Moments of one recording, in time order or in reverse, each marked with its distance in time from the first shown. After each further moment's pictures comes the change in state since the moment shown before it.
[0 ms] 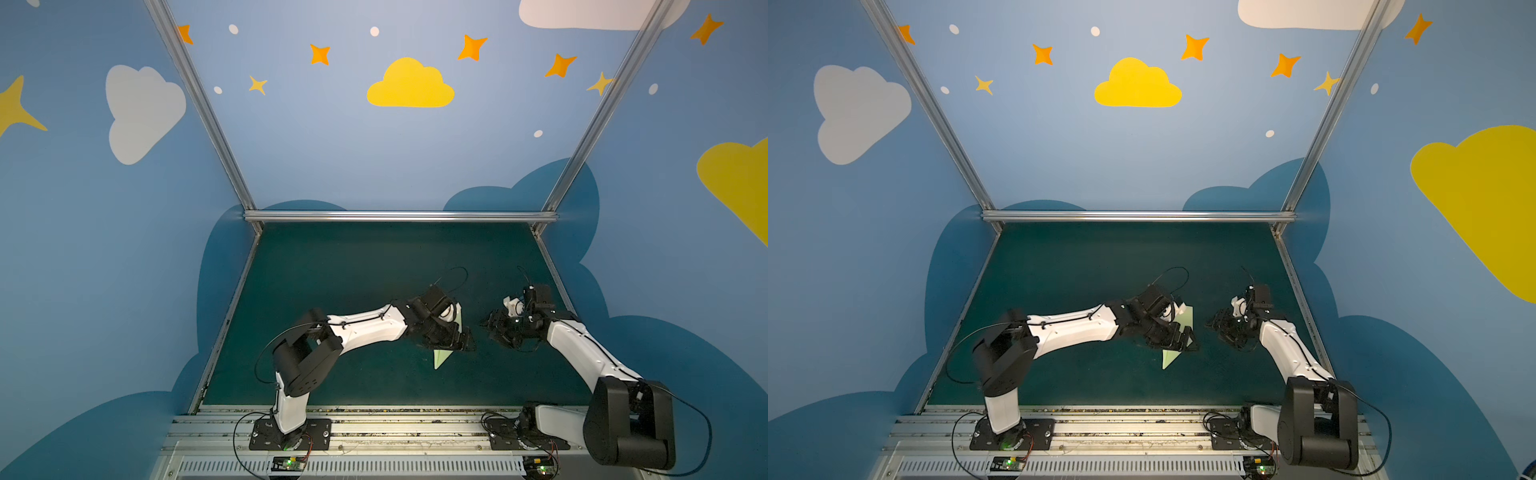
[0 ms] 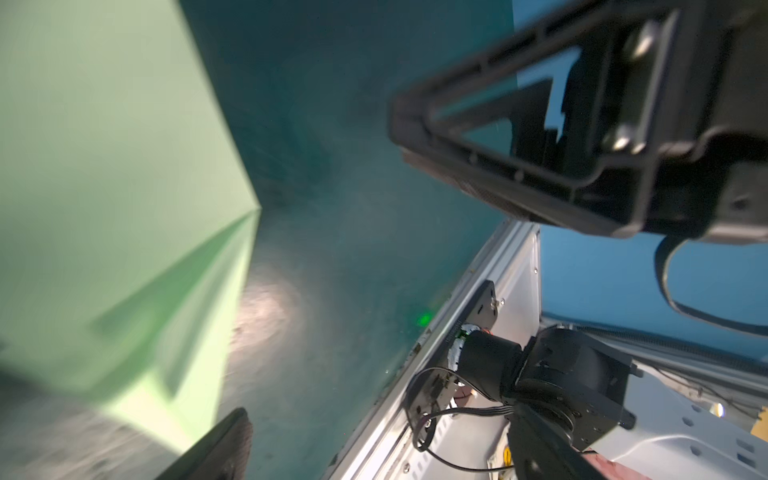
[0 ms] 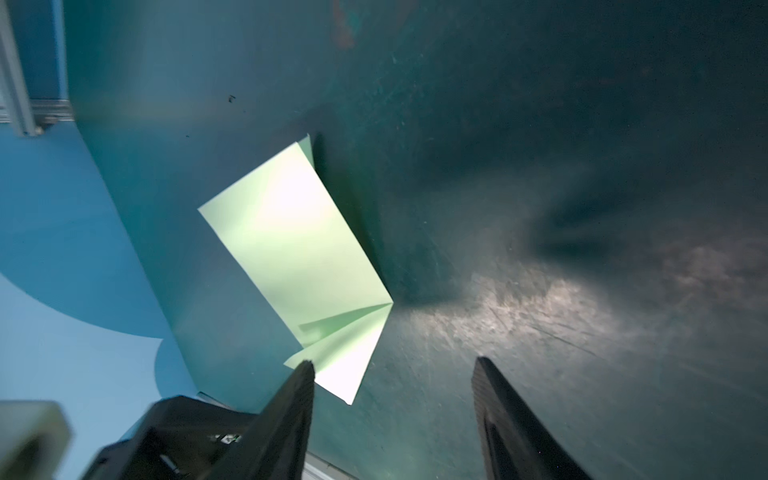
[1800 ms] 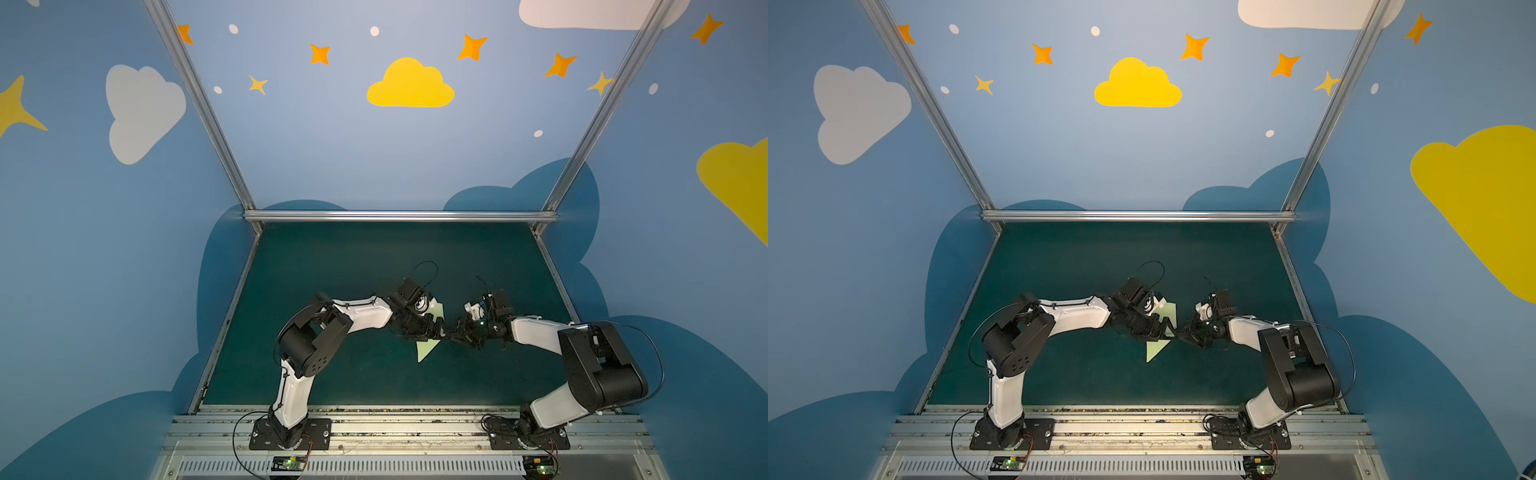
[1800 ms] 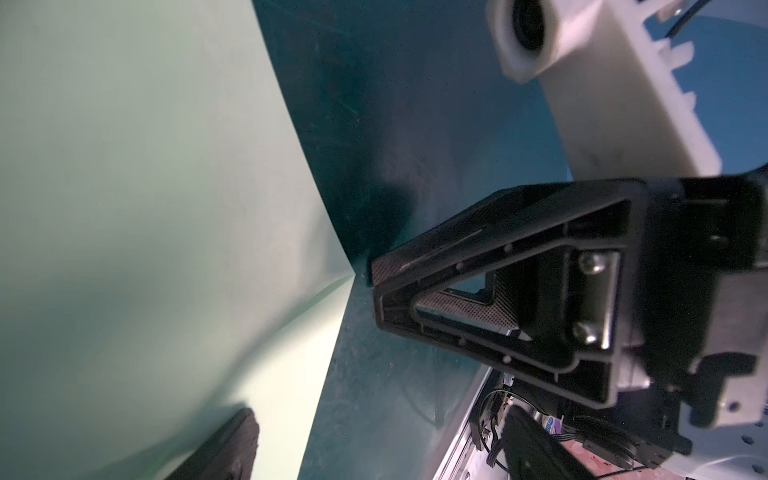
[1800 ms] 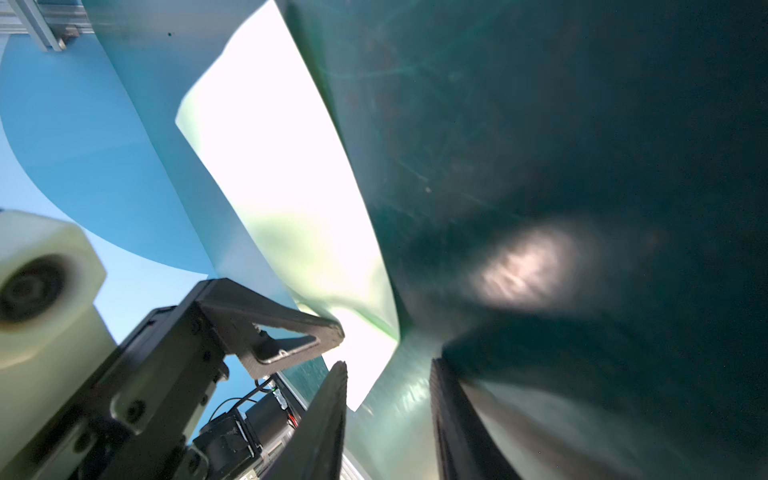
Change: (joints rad) left arm 0.206 0.069 -0.143 0.109 0.137 0.129; right arm 0.290 0.322 -0.084 0.495 -0.131 0.269
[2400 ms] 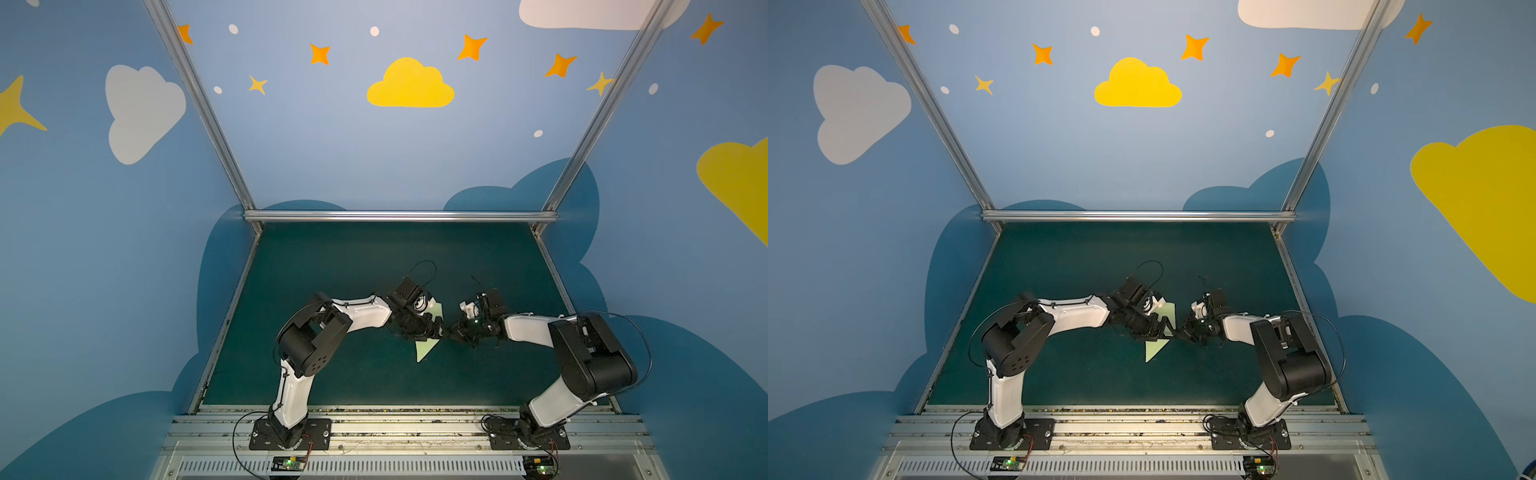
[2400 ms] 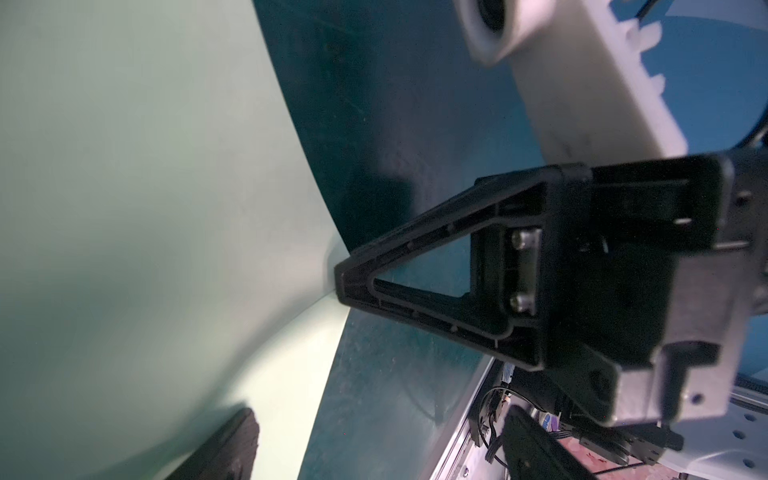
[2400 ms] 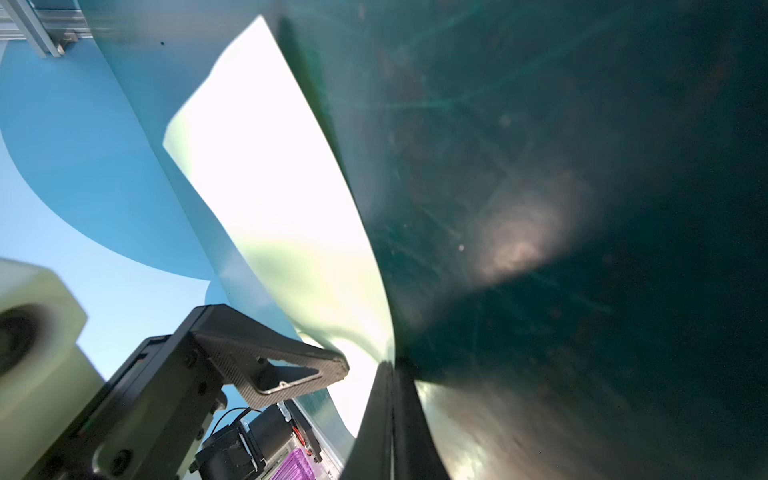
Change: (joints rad) left arm 0.015 -0.008 0.000 -0.021 0.013 0.004; right arm 0.032 0.061 0.018 0.065 0.010 0.045
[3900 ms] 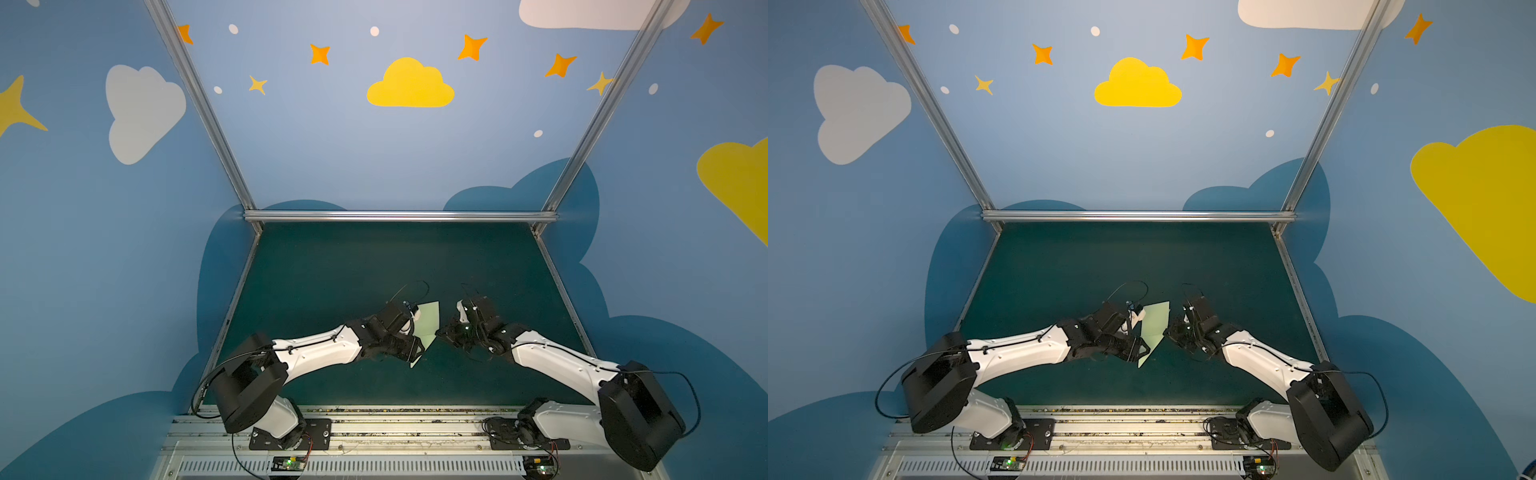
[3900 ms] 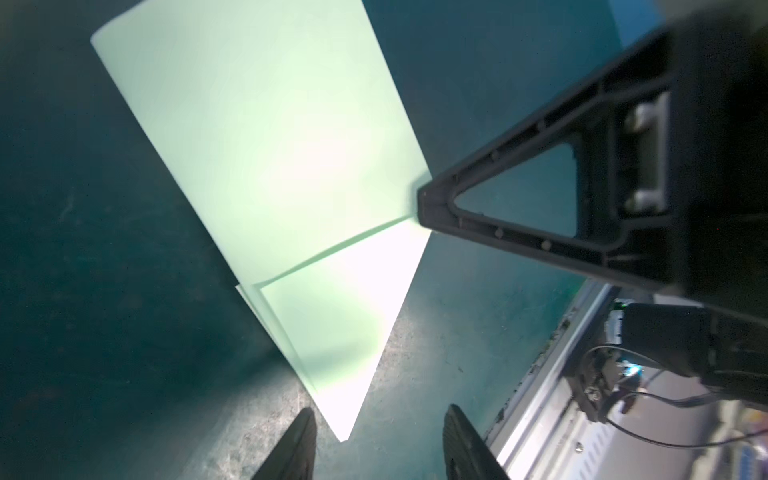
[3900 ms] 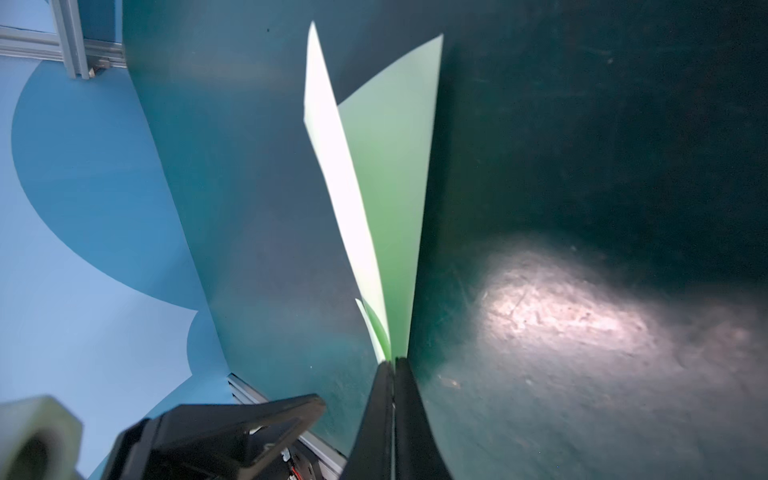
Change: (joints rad) left arm -0.173 -0.470 -0.359 0.000 -0.476 0.136; right arm 0.315 -0.365 -0.010 -0.141 0.383 0.268
